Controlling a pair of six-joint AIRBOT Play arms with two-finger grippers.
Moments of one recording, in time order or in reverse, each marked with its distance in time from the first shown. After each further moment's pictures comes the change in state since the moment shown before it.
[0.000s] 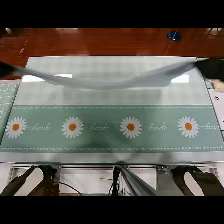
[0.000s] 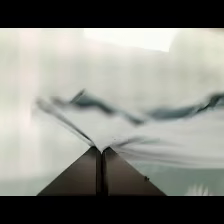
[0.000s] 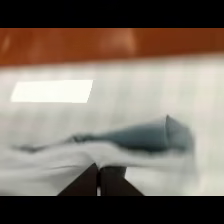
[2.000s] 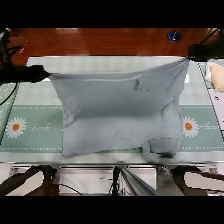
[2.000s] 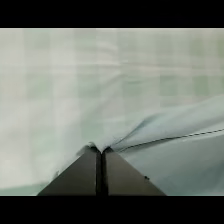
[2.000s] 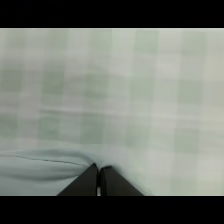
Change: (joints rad) left arm -0.377 -0.255 -0.177 0.261 0.362 -0.138; right arm 0.006 -0.745 0.478 -0.340 0.196 0.092
